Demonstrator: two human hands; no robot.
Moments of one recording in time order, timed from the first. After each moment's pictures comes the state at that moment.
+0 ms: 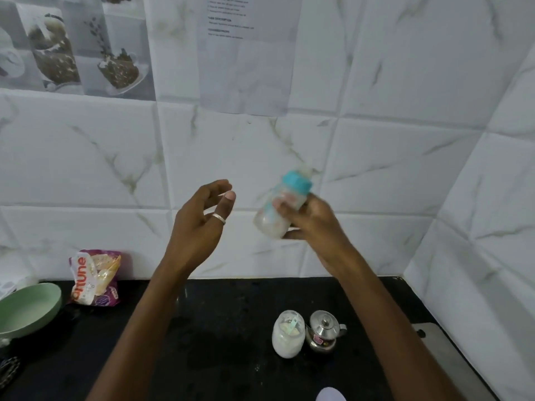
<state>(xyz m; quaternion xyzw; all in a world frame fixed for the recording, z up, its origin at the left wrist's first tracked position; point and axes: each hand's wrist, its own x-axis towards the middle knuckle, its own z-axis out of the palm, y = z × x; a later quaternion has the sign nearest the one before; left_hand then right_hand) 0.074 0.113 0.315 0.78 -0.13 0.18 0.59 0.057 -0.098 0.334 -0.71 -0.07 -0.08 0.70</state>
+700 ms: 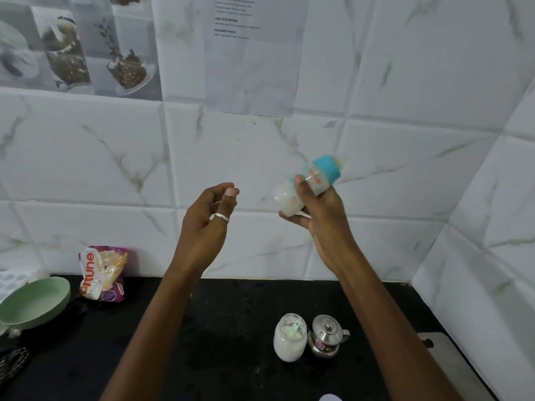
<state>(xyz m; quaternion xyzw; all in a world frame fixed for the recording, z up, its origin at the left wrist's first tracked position) 0.073 0.097 0.309 0.72 -0.09 0.18 0.66 0.065 -0.103 0.347 -0.63 -0.07 -0.11 0.76</state>
